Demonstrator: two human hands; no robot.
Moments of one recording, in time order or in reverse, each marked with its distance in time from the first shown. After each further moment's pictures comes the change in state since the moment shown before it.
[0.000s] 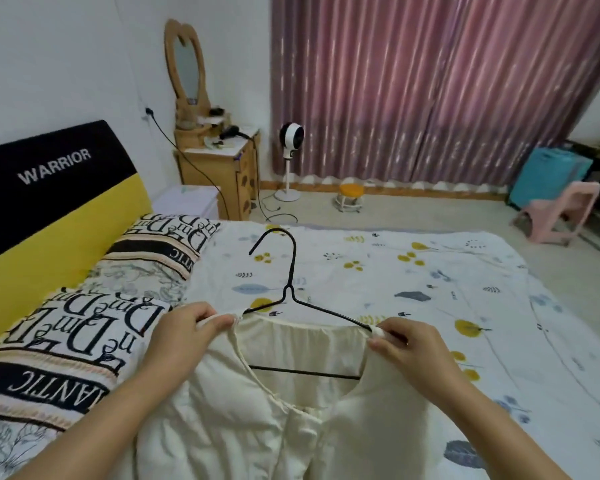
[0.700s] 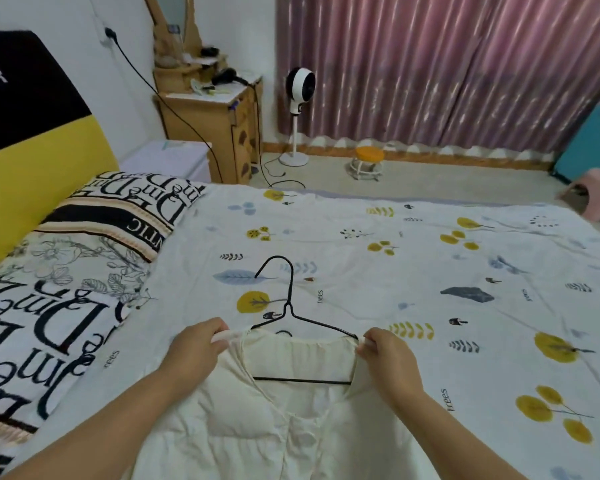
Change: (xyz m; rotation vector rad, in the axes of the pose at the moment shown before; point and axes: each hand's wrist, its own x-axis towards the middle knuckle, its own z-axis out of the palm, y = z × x) left_hand 0.195 -0.189 0.237 0.168 -0.302 -0.138; right_hand 0.224 0.222 0.216 -0.193 0.005 0.208
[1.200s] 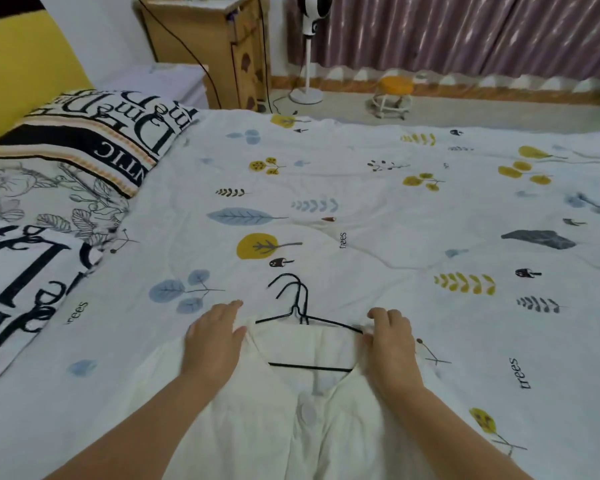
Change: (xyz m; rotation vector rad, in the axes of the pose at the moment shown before) left_hand 0.048 -0.093 0.152 0.200 0.106 0.006; right_hand 0.031 0.082 0.160 -0.216 0.070 -0.082
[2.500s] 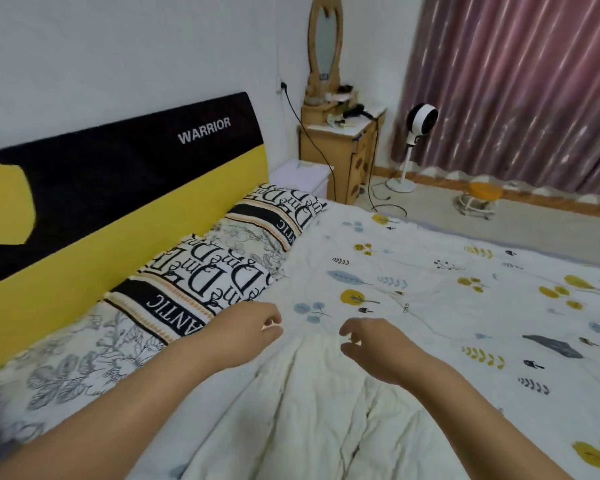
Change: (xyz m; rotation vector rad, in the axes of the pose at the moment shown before) left_hand -0.294 0.095 -0.427 0.105 -0.181 -0.040; right_hand -0.176 -0.269 -0.377 -0.052 -0.613 -0.505
